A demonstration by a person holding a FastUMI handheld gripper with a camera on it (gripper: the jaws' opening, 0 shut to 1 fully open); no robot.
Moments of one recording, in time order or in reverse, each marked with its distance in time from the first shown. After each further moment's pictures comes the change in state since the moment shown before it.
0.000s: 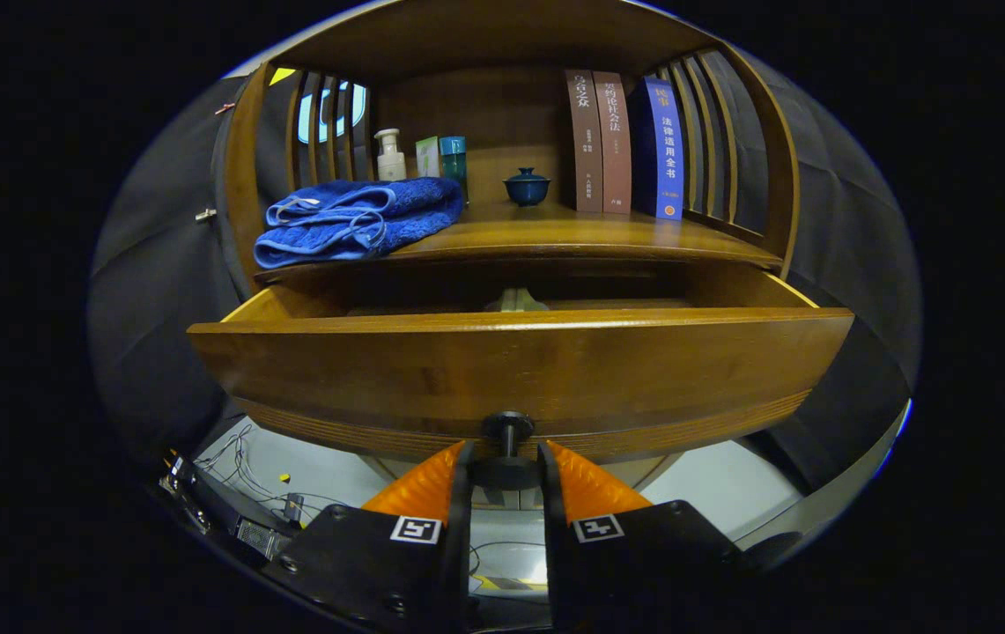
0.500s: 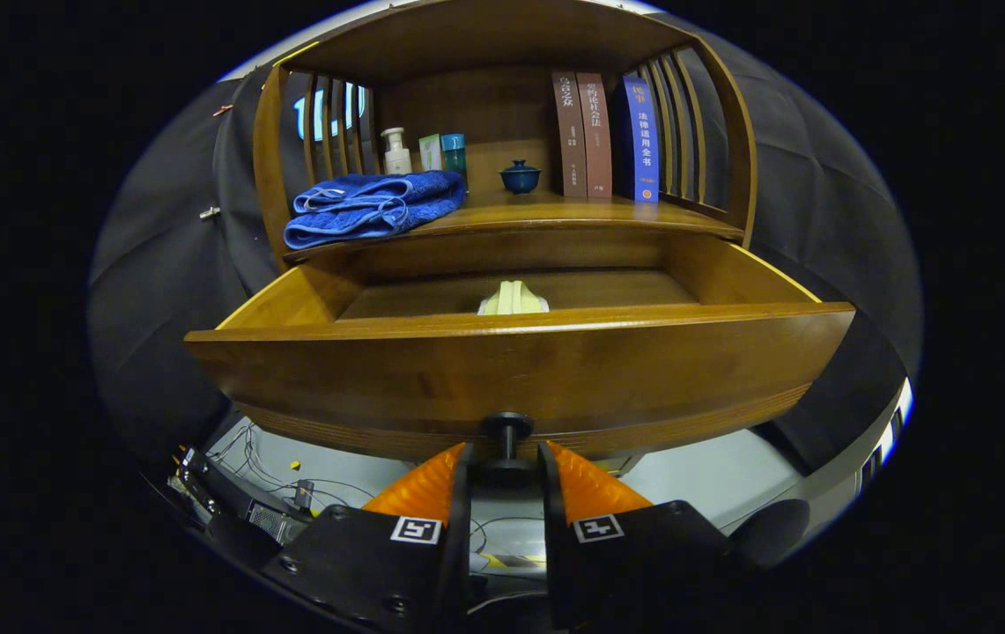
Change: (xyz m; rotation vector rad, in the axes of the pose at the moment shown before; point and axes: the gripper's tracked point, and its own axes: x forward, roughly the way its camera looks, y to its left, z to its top) arm -0.054 -0.002 -0.028 0.022 0.041 -0.007
